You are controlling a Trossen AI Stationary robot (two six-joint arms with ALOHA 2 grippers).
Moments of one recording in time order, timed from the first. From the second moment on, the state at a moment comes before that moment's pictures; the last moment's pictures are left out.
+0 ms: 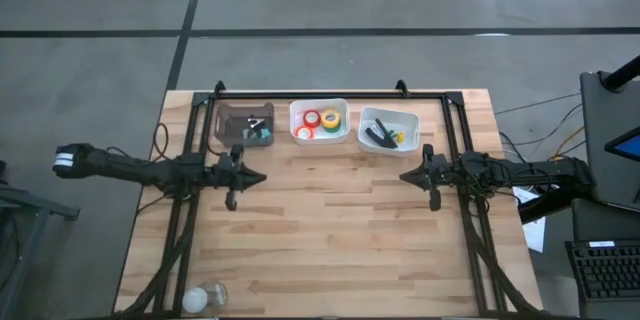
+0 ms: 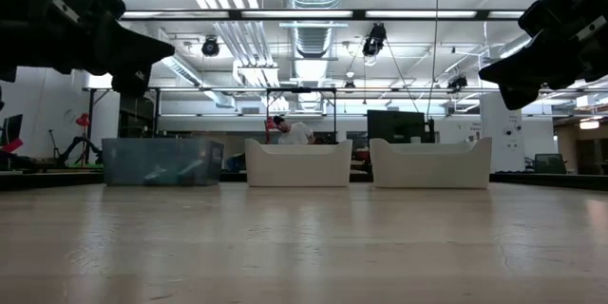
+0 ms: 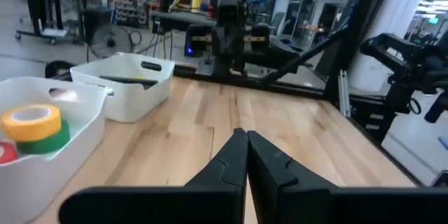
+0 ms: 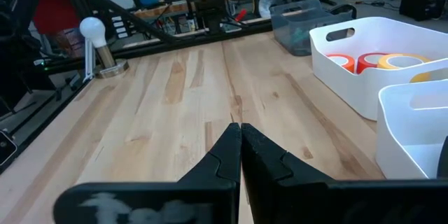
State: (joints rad) left arm -0.04 0.52 0.01 0.53 -0.04 -0.17; right arm 0.01 0.17 0.03 -0.03 0.03 0.23
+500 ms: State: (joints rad) left arm -0.04 0.19 0.01 0.18 0.02 -0.17; right arm 0.02 0.17 0.03 -0.03 0.03 0.22
